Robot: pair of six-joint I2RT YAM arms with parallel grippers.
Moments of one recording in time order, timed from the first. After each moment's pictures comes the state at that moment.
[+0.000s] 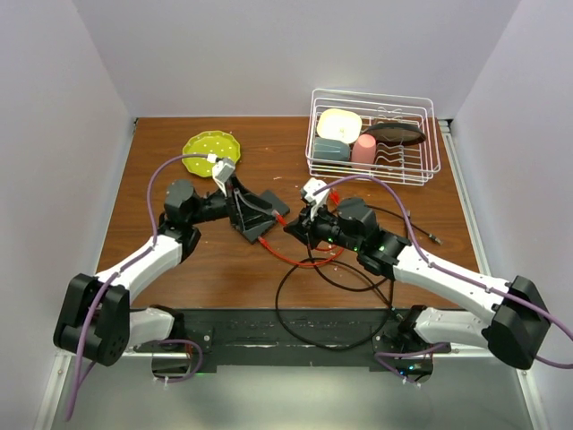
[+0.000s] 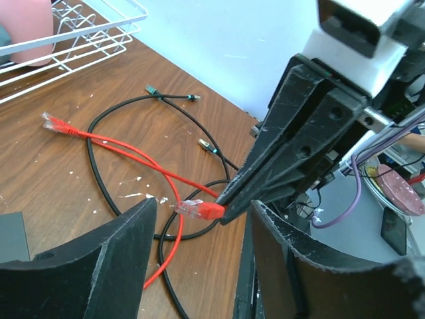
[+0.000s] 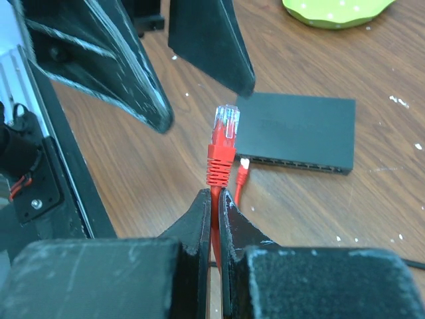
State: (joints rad) left arm -0.32 1.23 0.60 0.69 0.99 -0.58; right arm 0.85 1.15 0.76 0.12 -0.17 0.12
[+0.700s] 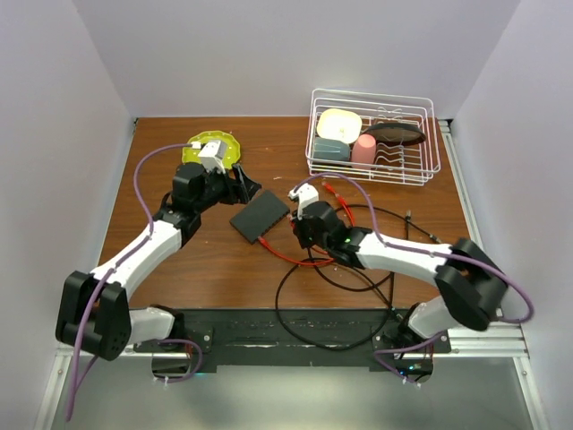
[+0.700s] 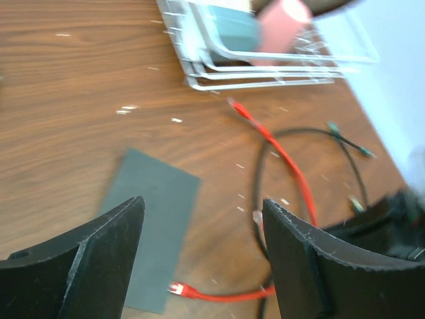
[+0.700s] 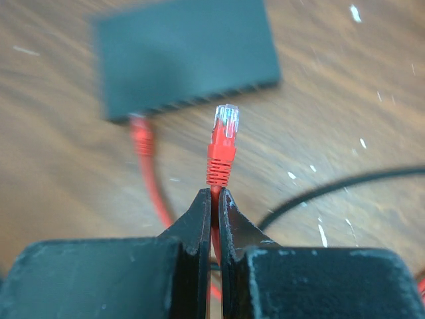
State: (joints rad) left arm -0.32 1.24 0.76 0.19 0.34 -0.41; right arm 0.87 1.43 0.79 0.08 0.18 0.26
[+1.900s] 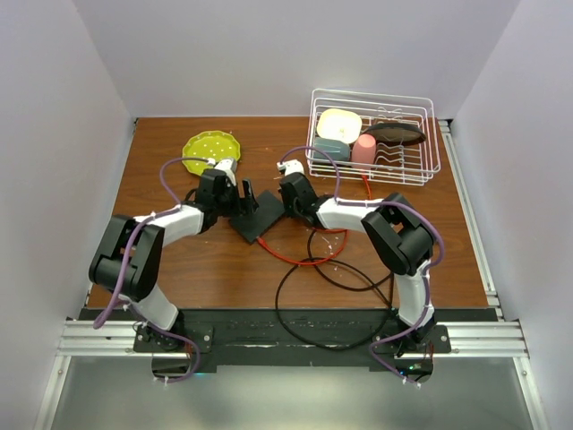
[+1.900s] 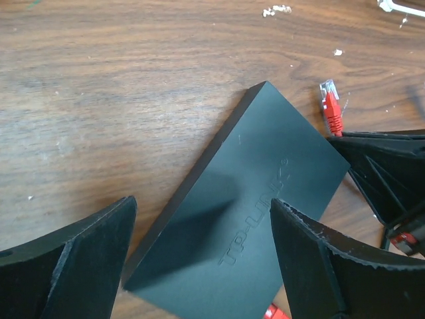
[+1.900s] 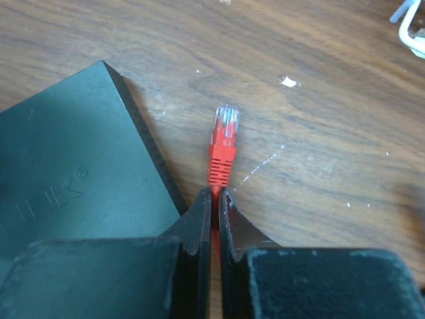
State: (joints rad) left arm -0.32 1.63 0.82 0.12 0.10 -0.40; right arm 0.74 2.03 1.24 0.06 0.32 0.29
